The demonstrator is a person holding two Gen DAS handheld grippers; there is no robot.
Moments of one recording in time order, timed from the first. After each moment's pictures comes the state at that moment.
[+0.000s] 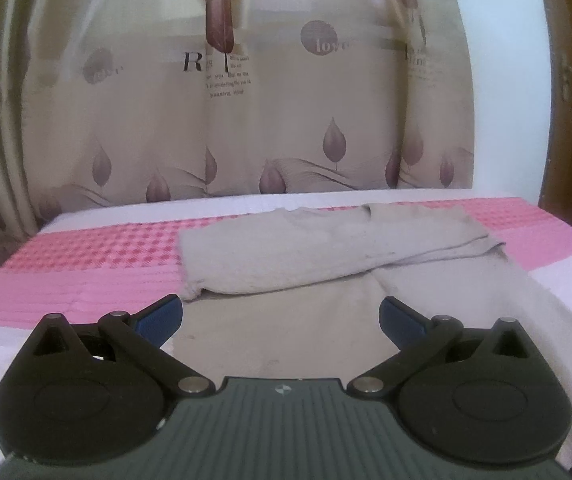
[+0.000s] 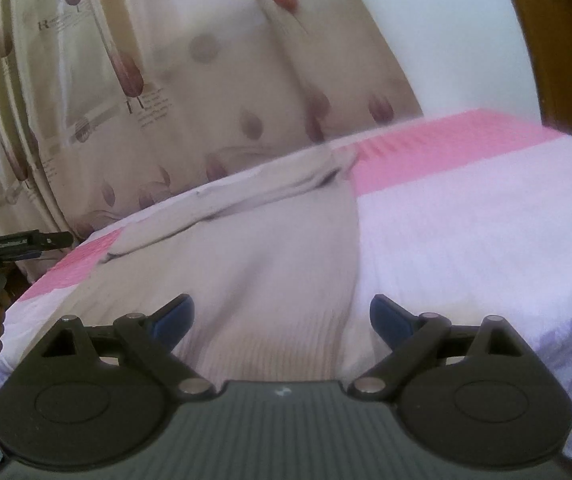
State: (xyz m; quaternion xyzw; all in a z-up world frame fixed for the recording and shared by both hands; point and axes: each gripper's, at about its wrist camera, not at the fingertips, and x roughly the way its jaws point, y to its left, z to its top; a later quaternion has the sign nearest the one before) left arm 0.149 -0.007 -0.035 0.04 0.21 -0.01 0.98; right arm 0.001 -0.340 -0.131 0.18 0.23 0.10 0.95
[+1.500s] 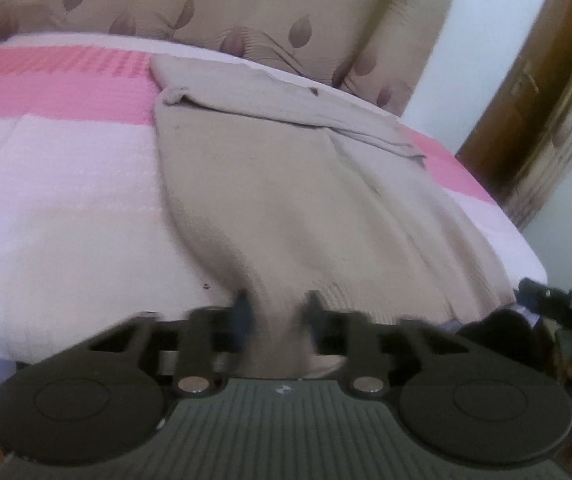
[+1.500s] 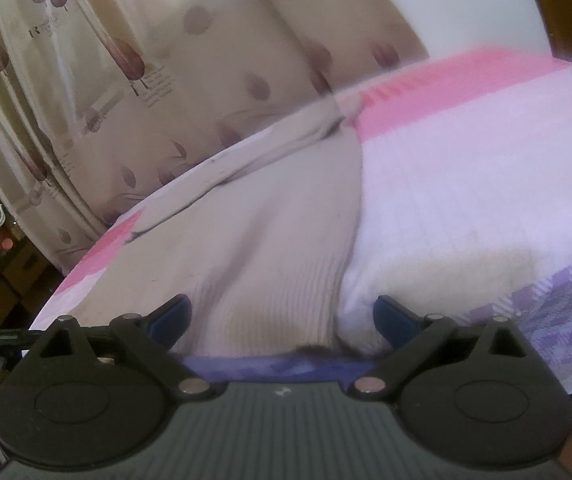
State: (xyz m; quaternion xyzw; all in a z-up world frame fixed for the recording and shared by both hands) left arm 0.088 0.085 -0.099 -0.13 0.38 -0.16 0.90; right arm 0.001 -0.363 -0.147 0.24 0.29 0.15 0.91
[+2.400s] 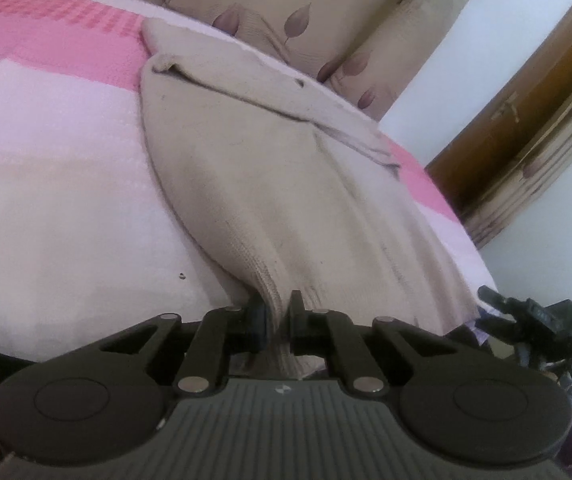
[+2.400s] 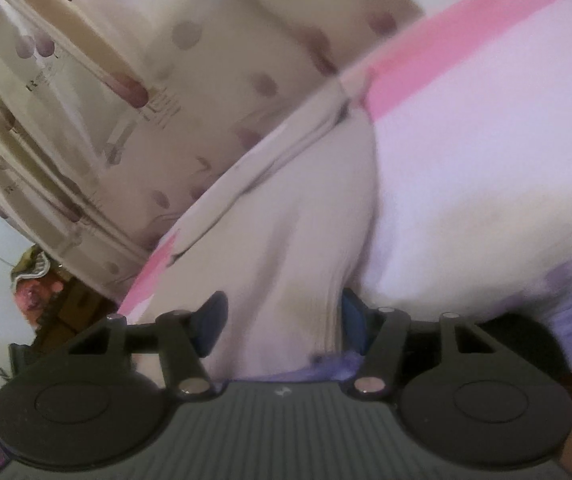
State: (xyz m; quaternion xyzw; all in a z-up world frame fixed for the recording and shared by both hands) left arm 0.098 0.095 -0.108 -0.21 0.39 -0.21 0.88; right arm 0.024 -0.380 -0.155 0.35 0.30 0.20 0.86
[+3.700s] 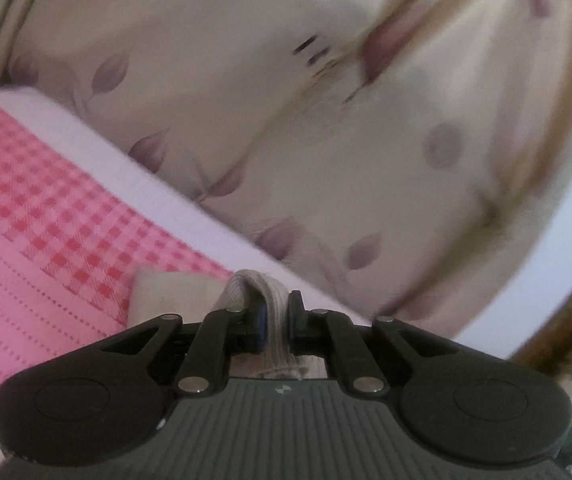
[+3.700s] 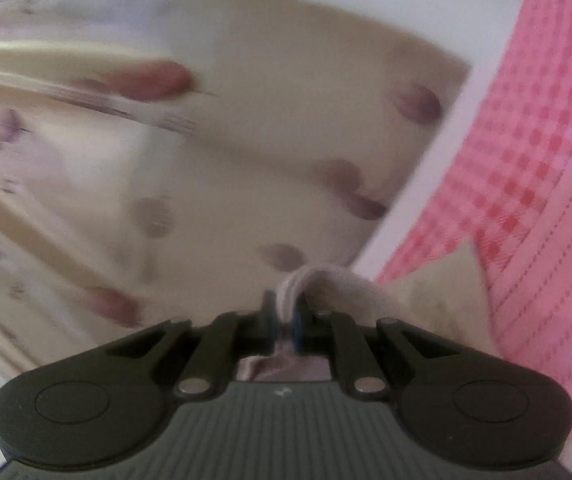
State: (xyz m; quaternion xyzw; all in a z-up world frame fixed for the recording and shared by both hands) left arm 0.333 0.113 -0.042 -0.31 0.21 -0.03 0.93; right arm 0.342 -0.423 -0.109 0.53 0.19 0.15 0.81
